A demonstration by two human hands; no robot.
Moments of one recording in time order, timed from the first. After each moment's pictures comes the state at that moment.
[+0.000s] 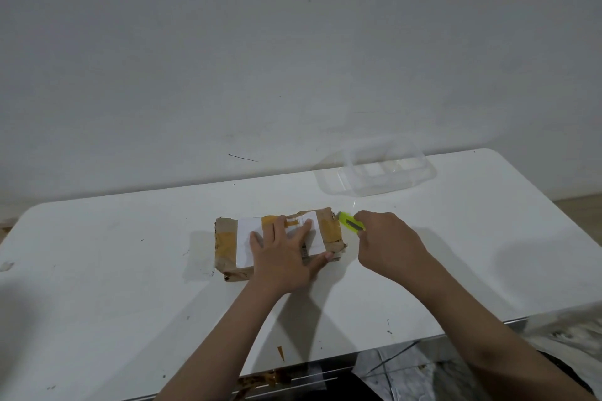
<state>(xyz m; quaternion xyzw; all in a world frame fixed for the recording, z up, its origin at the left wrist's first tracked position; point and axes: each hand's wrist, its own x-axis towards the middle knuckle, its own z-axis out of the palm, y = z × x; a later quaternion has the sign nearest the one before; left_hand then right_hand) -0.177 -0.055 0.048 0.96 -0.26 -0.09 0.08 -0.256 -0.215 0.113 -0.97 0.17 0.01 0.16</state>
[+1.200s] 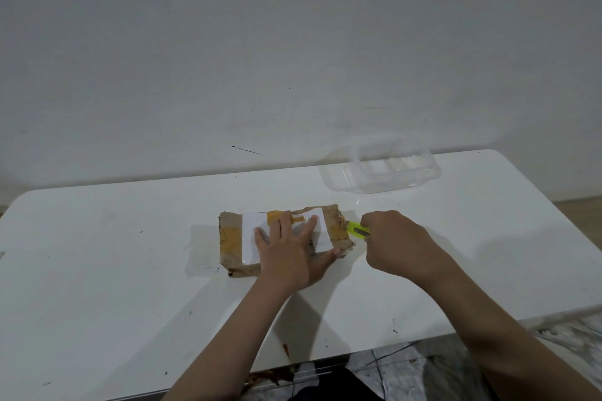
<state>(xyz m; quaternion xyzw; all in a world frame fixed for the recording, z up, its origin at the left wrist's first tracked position) -0.174 -0.057 0.041 0.96 -0.25 -0.09 0.09 -0.250 -0.207 0.126 -0.98 0.16 0.08 0.10</state>
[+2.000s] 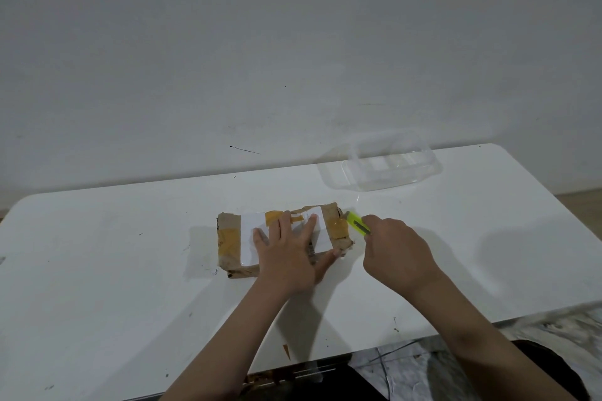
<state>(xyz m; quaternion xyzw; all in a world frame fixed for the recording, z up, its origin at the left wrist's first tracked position) -0.178 -0.054 0.048 0.96 -0.27 -0.11 0.06 -0.259 -0.200 0.107 -0.97 0.19 0.00 0.12</state>
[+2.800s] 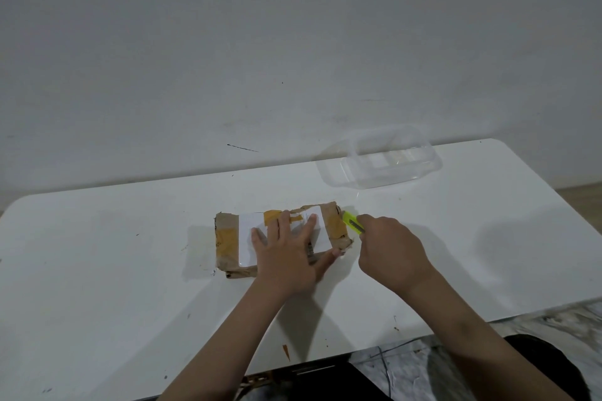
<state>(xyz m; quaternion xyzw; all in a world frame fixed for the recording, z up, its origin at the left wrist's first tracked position) -0.177 -0.053 0.046 0.95 -0.27 -0.11 0.07 -0.254 -0.198 0.103 -0.97 0.19 0.01 0.13</state>
